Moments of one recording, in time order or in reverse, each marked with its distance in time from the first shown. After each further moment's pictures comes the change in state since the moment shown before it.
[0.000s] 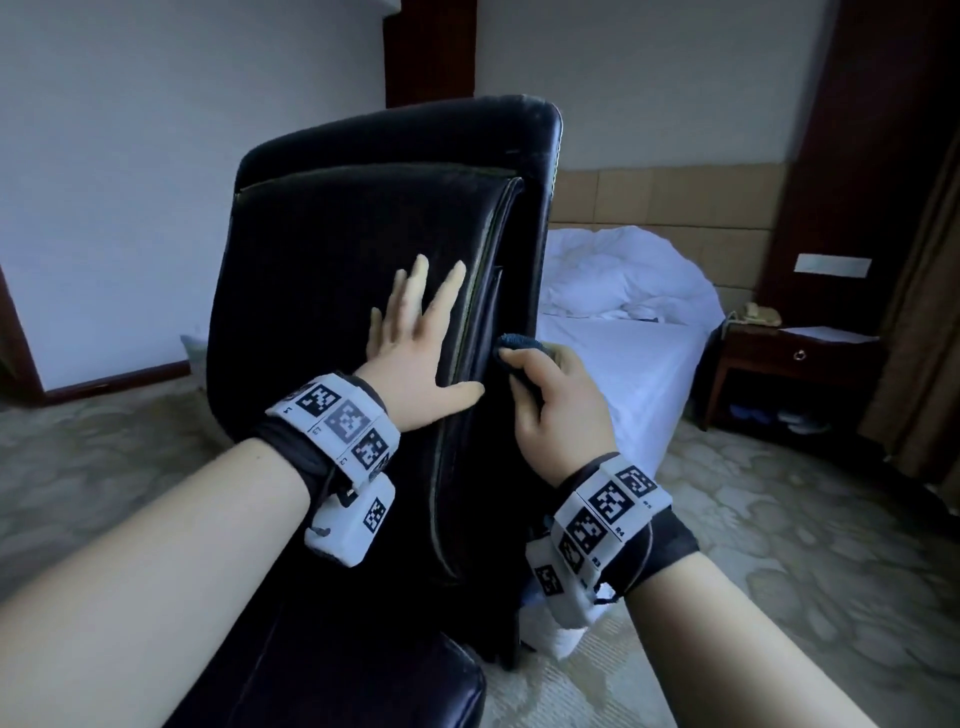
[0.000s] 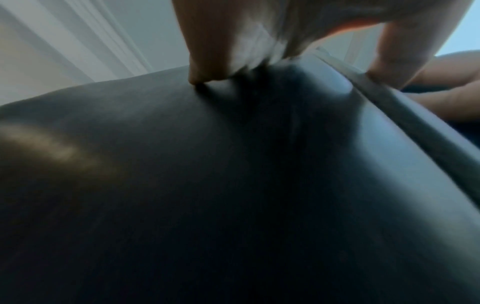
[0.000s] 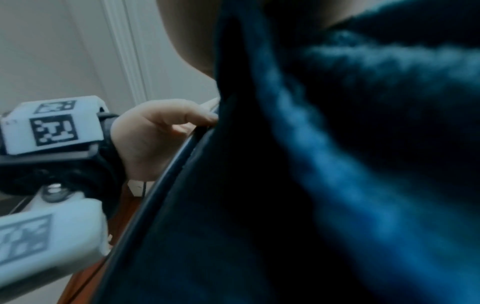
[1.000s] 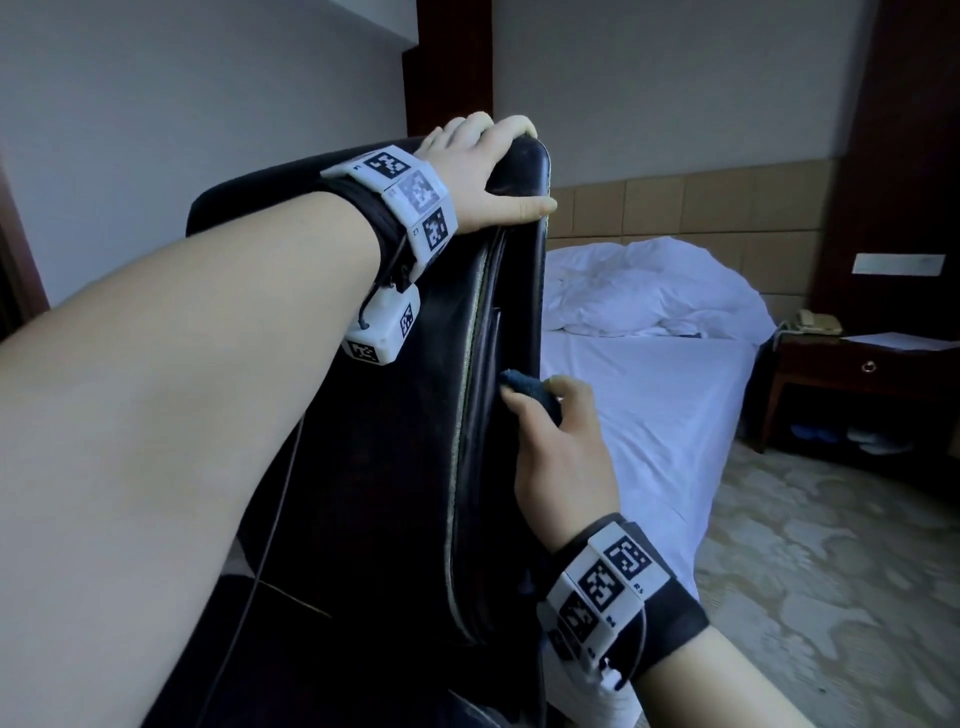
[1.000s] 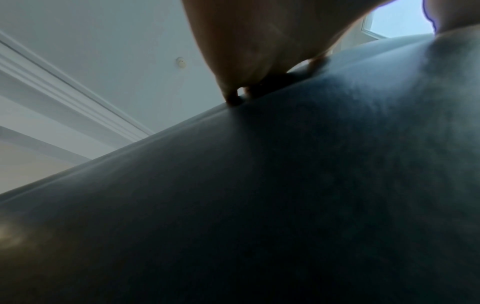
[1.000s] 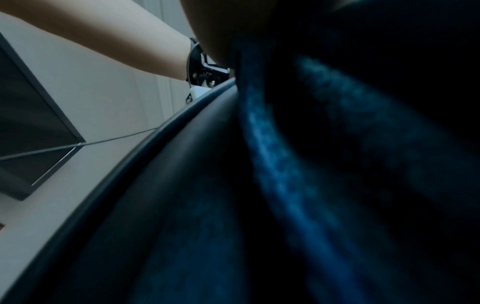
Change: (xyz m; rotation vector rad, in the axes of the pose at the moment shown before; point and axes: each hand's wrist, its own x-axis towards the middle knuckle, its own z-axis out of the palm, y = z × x) left_hand 0.178 0.015 -0.083 0.336 0.070 0.177; right_hand 0.031 0.021 0.046 0.081 -0.128 0.271
